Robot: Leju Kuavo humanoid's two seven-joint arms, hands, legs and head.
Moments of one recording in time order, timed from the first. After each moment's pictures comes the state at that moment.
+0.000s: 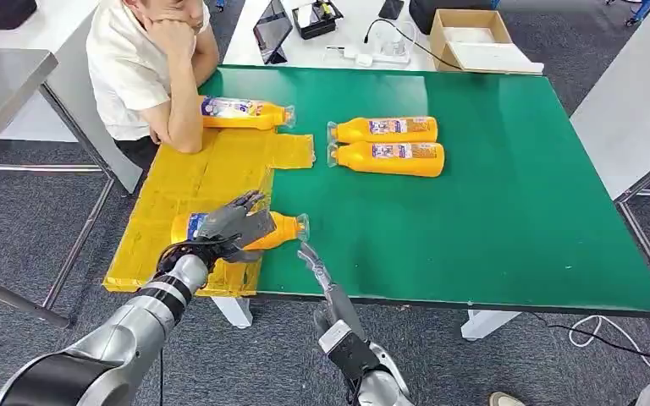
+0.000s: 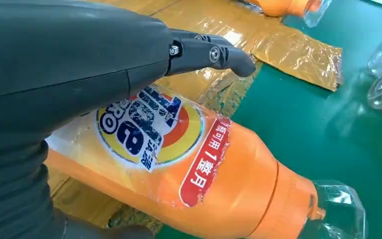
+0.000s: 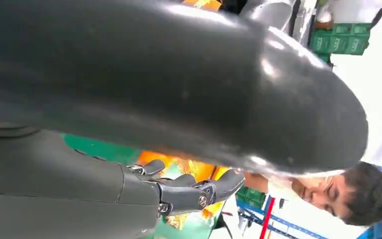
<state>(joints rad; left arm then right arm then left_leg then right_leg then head) -0.67 -0.14 -0.15 -0.44 -1.02 -0.02 -0.19 -0.13 0.17 0.64 -1.10 0.33 -0.10 -0.70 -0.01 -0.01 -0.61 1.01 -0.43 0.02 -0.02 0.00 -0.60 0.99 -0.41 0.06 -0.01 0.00</state>
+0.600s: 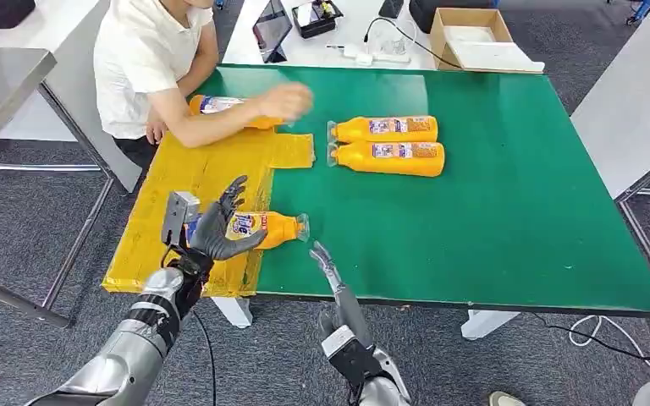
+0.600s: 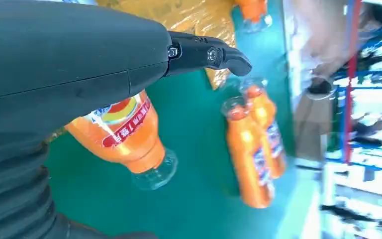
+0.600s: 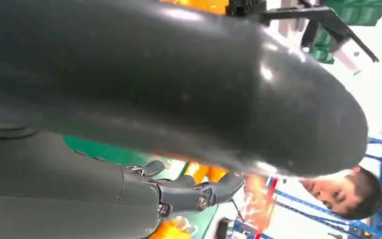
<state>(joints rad) -0.49 -0.16 0.00 -0.69 -0.22 -0.39 -0.41 -0.13 0.12 0.74 -1.13 0.20 -0.24 -0.70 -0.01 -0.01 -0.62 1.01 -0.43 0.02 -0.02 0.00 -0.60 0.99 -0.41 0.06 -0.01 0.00</state>
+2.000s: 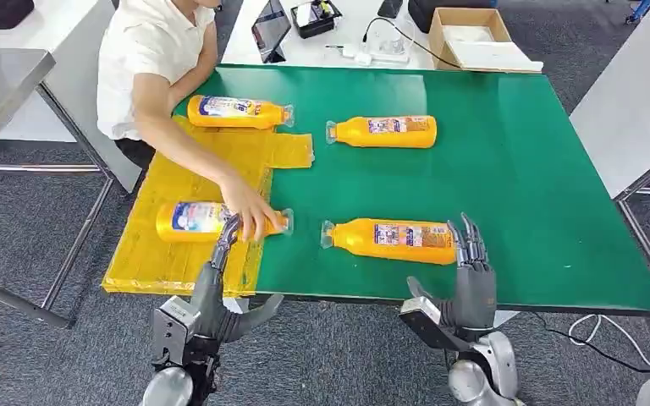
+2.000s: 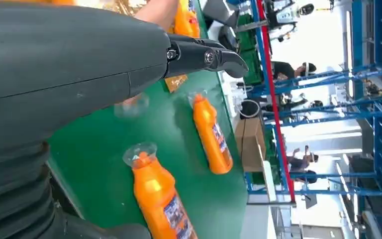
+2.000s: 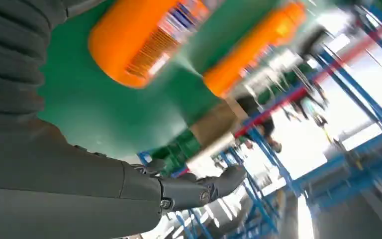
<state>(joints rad) 0.05 -0.11 -0.42 -1.52 -0.27 0.15 -0.39 -0.10 -0.06 0.25 -1.21 0.89 -0.56 -0.47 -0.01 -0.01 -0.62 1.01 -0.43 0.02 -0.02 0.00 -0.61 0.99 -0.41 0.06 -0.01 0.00</state>
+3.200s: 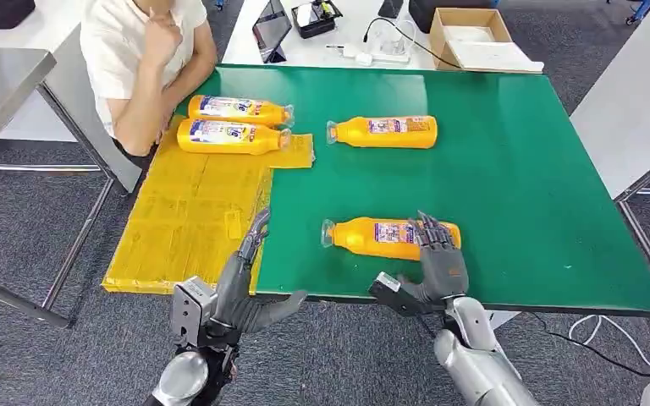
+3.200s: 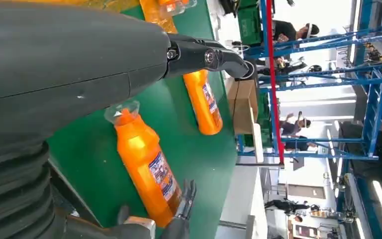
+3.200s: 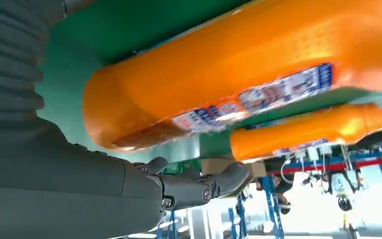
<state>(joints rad) -0.03 -0.13 -0.49 -1.46 -0.16 0.05 -0.35 -0.42 -0.02 0.37 -0.63 1.16 -0.61 -0.29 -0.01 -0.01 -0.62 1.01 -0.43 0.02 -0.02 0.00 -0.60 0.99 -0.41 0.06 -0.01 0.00</state>
